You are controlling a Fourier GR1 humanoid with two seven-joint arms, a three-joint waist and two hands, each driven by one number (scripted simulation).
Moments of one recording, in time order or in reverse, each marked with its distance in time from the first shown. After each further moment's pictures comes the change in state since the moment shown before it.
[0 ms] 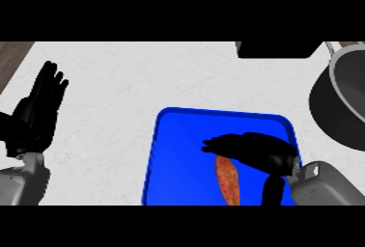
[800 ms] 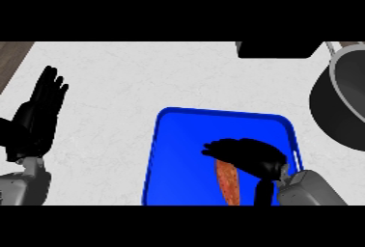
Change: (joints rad) left arm 0.029 -0.057 0.052 -0.011 -0.047 -0.066 -0.003; right arm 0.093 0.118 -0.042 0.090 0.290 -0.015 -0.117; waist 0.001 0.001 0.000
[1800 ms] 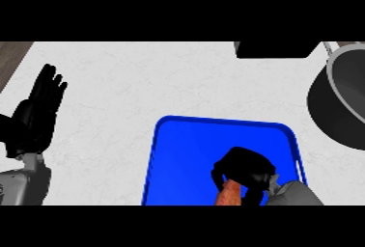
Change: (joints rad) left arm -0.024 -0.029 0.053 0.037 -0.026 -0.048 -0.012; right arm 0.074 0.085 0.014 0.054 0.246 -0.109 -0.147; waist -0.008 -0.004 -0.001
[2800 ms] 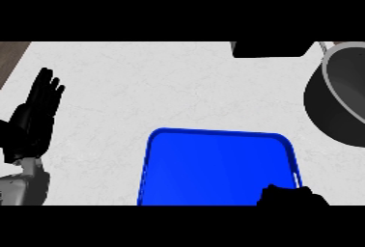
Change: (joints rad) left arm 0.029 -0.011 0.005 -0.029 -0.019 0.009 0.006; right arm 0.535 0.119 -0.090 -0.800 0.063 -0.242 0.476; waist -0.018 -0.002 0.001
